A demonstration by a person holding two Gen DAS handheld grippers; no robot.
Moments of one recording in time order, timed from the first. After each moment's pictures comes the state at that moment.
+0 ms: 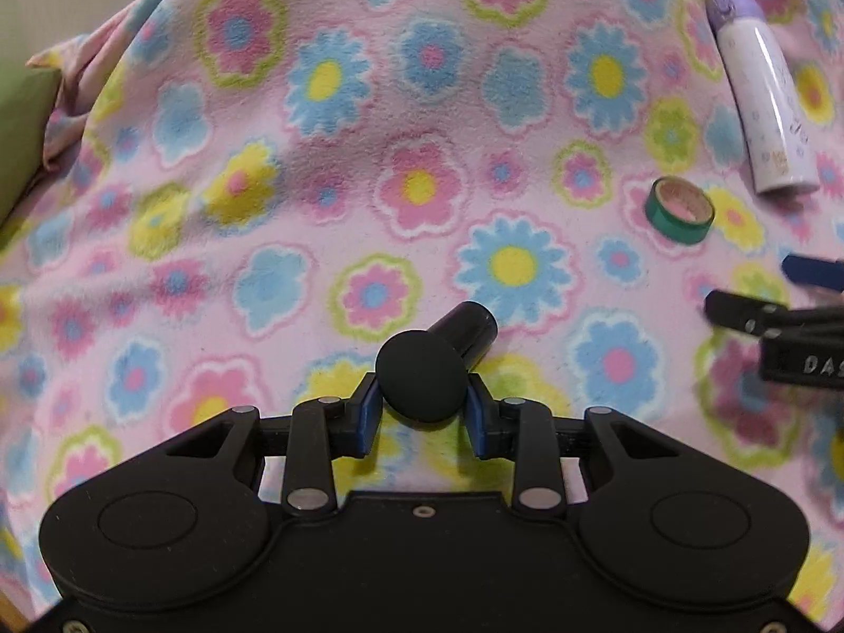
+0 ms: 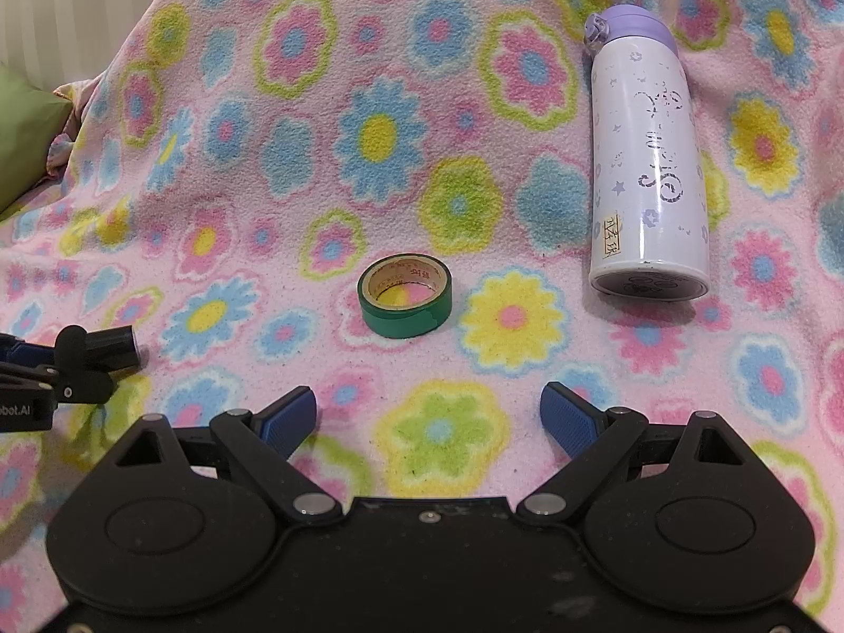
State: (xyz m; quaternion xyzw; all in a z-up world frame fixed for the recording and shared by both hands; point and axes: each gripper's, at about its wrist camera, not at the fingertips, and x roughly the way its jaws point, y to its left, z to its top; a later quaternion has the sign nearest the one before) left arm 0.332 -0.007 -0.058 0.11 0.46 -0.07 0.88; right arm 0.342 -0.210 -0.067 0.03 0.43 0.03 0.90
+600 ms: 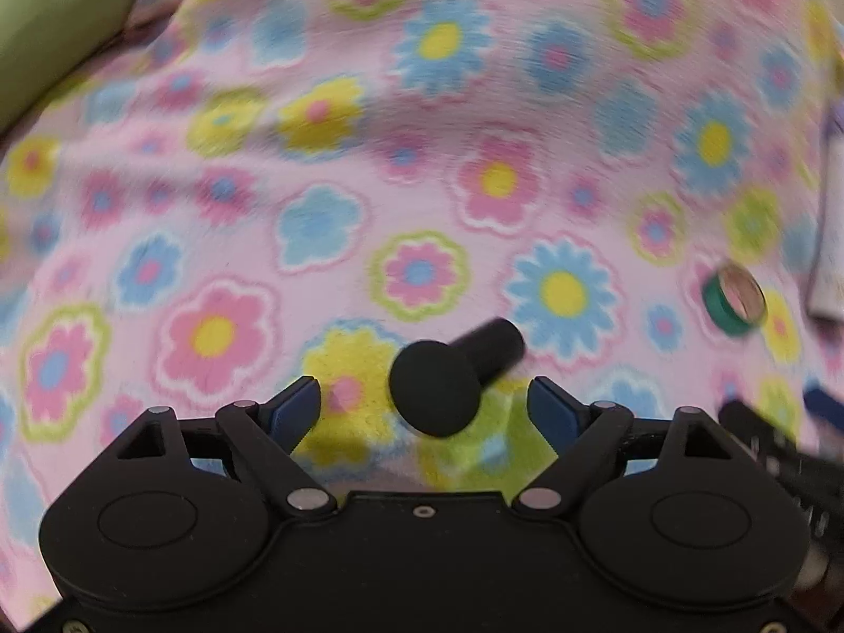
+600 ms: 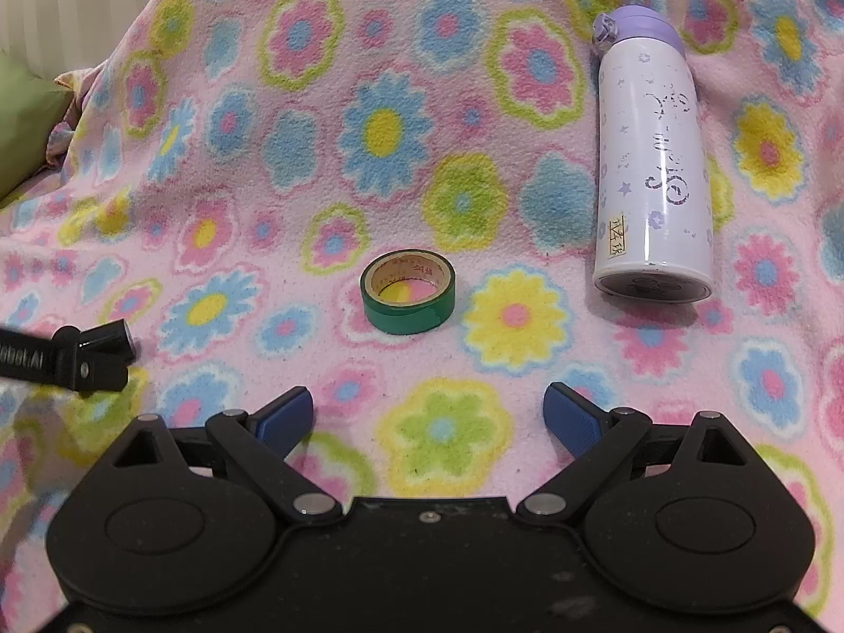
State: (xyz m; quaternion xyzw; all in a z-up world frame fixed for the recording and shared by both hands) left arm 0.345 0.008 -0.062 -0.06 0.49 0.04 0.87; right arm 0.343 -0.206 -0.068 0.01 0.44 0.03 0.90
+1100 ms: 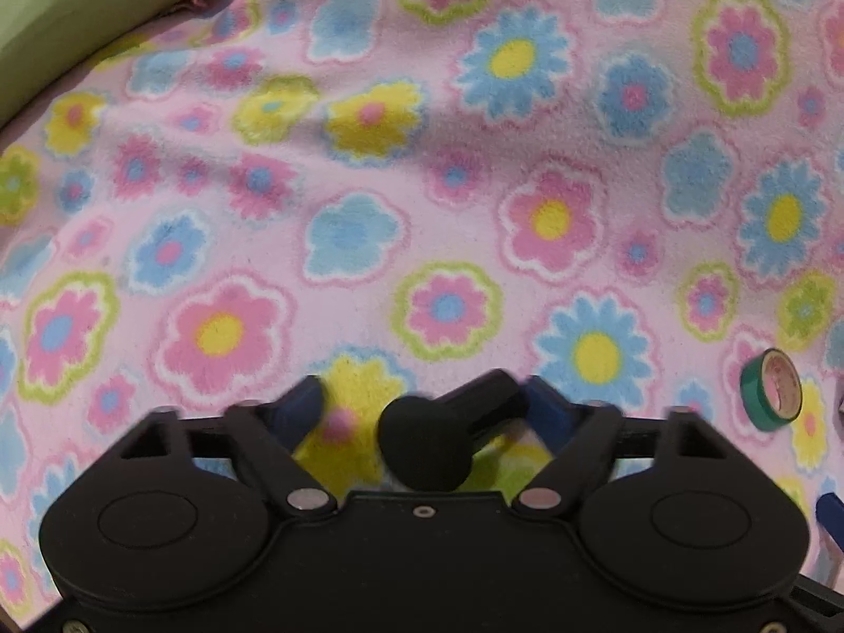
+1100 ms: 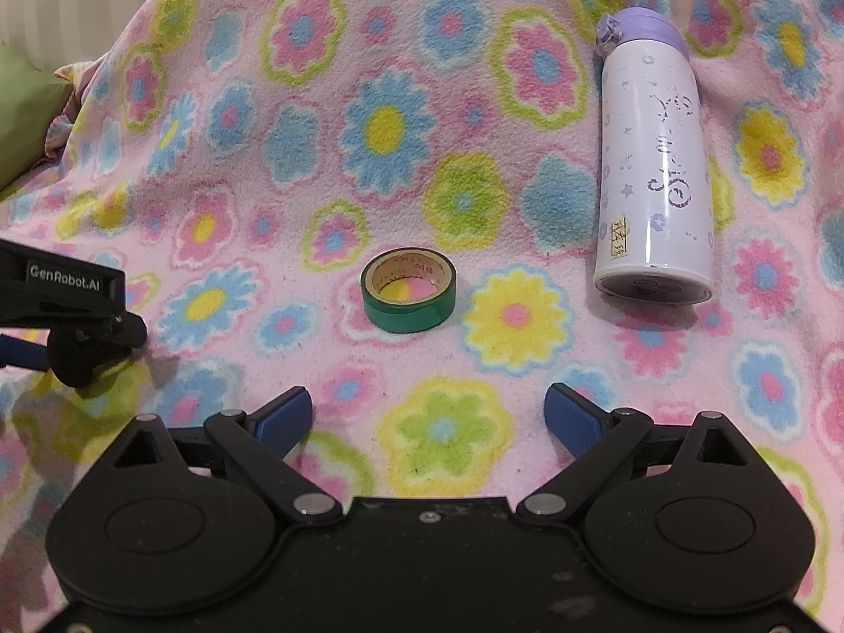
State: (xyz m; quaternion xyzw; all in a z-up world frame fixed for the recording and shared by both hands) left arm 0.357 0.007 -0.072 -0.10 0.47 0.11 0.87; right arm 0.344 -0.201 -0.069 0.00 0.44 0.03 0.90
